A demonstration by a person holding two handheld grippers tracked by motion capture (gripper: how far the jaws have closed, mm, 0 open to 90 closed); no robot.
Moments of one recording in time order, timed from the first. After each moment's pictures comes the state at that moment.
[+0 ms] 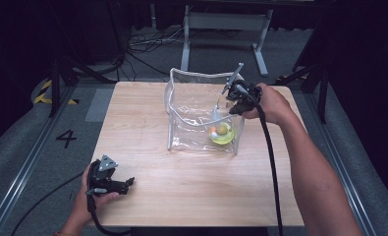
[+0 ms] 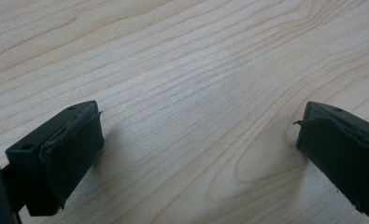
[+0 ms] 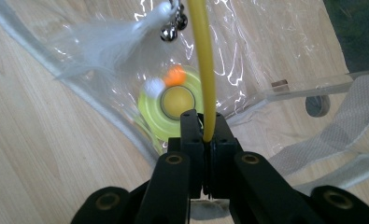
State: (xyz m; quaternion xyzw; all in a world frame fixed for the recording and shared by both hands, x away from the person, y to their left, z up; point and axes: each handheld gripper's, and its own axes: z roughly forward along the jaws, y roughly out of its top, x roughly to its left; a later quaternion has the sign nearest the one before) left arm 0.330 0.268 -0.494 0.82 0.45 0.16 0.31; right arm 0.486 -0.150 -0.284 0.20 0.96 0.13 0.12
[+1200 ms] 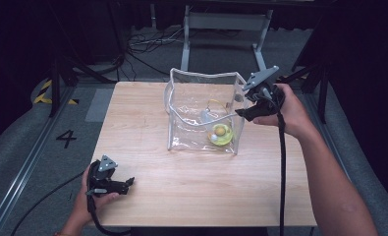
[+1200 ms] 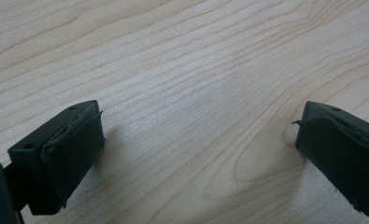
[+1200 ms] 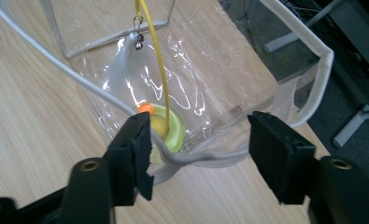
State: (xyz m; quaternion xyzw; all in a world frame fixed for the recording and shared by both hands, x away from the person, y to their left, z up) left arm 0.329 0.267 -0.493 0.82 0.46 0.16 0.31; right arm 0.446 -0.190 -0.263 0.24 0.91 0.25 0.23
